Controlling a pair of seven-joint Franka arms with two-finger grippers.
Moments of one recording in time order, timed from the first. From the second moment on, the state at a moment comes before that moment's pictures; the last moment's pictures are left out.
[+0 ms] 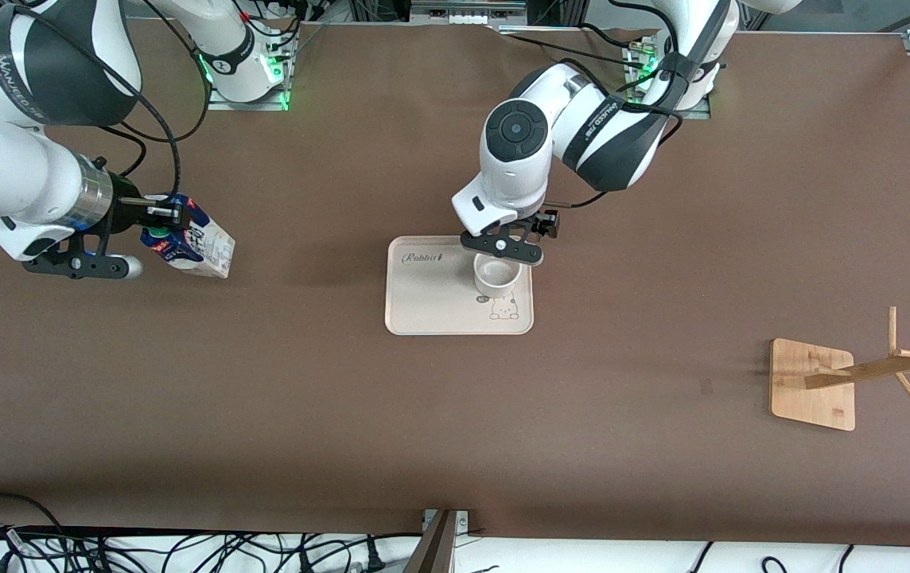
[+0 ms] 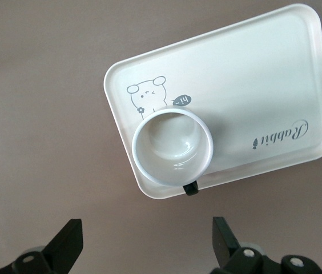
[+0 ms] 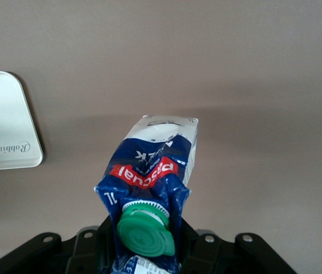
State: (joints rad) left arm -0.62 0.46 -0.08 -1.56 0.01 1.89 -0.40; right arm 0.61 0.26 -0.52 -1.49 0.15 1.47 0.16
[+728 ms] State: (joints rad) left arm -0.60 0.52 -0.06 -1.56 0.02 1.94 0.09; right arm 0.62 0.21 -0.52 -1.72 0.14 1.66 0.15
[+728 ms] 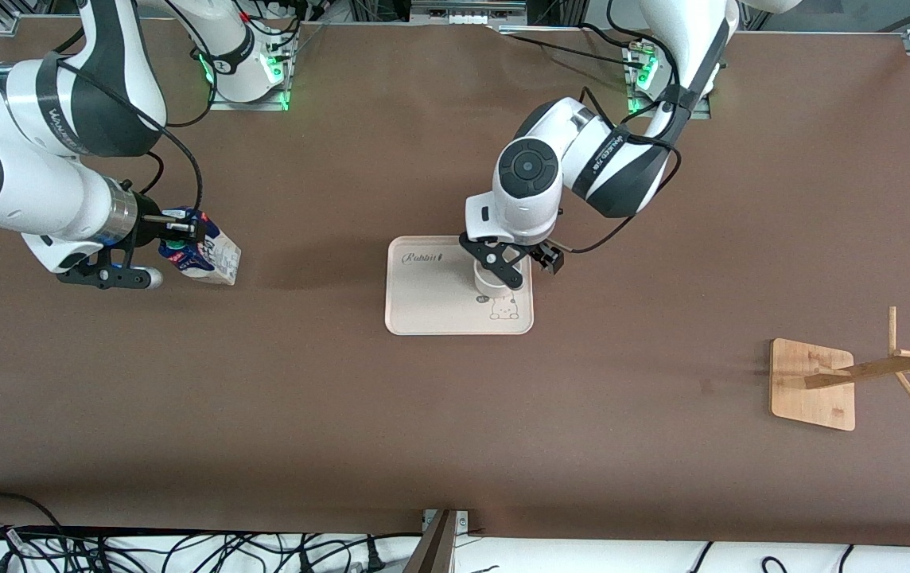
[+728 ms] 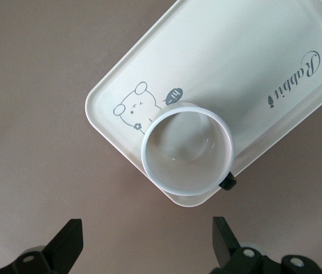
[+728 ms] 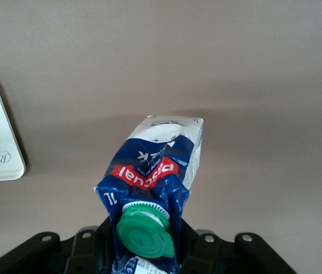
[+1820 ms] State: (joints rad) left arm -0.66 0.63 -0.08 -1.46 0.16 2.17 1.27; right arm 0.62 0.18 -0.50 -2.05 0.14 1.95 0.13
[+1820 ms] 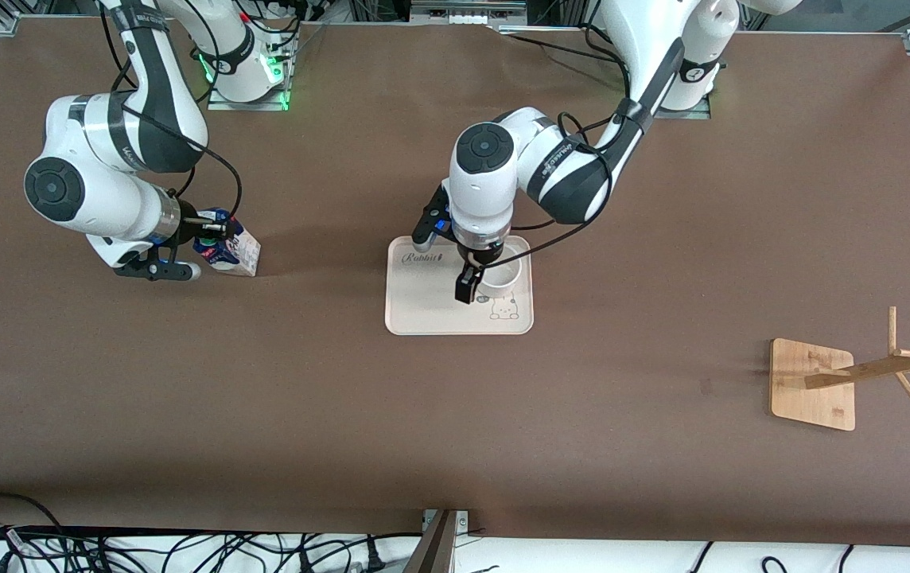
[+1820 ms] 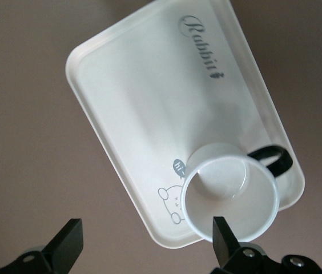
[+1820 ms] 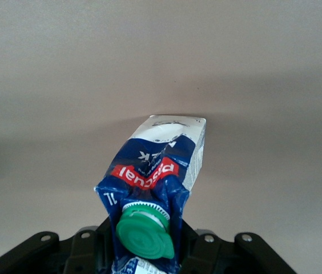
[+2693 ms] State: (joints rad) left arm -0.63 0.71 -0.13 -1.46 0.22 2.17 1.81; right arm 0.61 0.16 -0.52 -2.10 0.15 2.03 0.13
